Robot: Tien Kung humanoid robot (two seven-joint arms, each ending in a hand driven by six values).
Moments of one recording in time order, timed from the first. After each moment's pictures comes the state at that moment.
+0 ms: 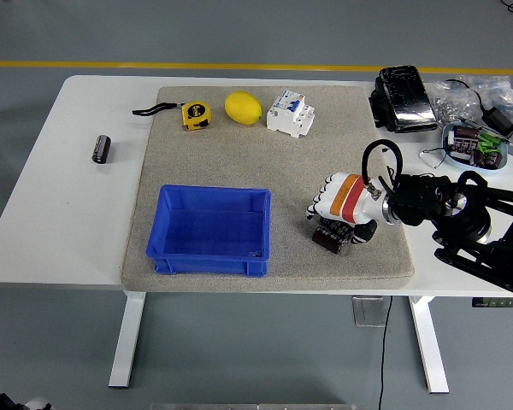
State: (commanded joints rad) left arm -0.23 0.14 -0.57 -0.21 1.18 0.05 0.24; right arm 1.03 -0.37 0.06 1.09 -2.18 -0.02 0.13
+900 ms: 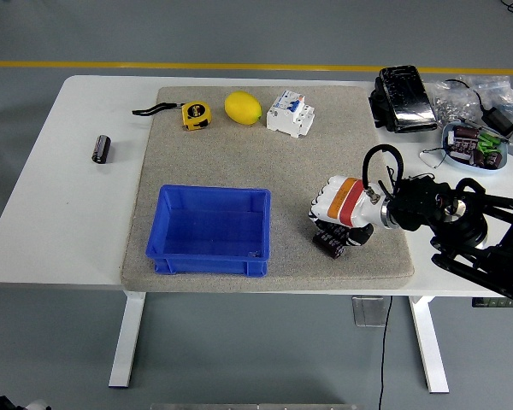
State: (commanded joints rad) left arm -0.22 0.14 -0.58 -0.21 1.19 0.05 0.24; right arm 1.02 -0.36 0.05 1.07 -2.16 -0.07 0.13
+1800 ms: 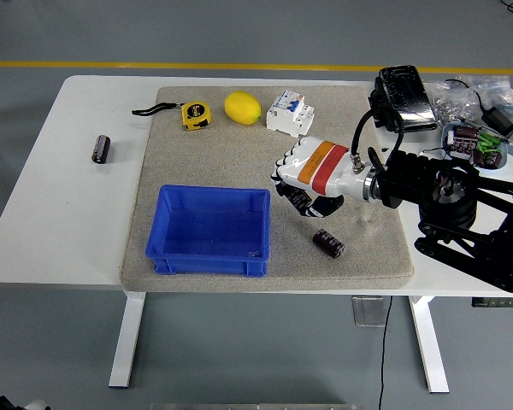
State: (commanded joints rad) left arm -0.22 0.14 -0.58 -0.21 1.20 0.05 0.24; right arm 1.05 -0.36 0.22 1.31 -2.06 -0.11 0.05
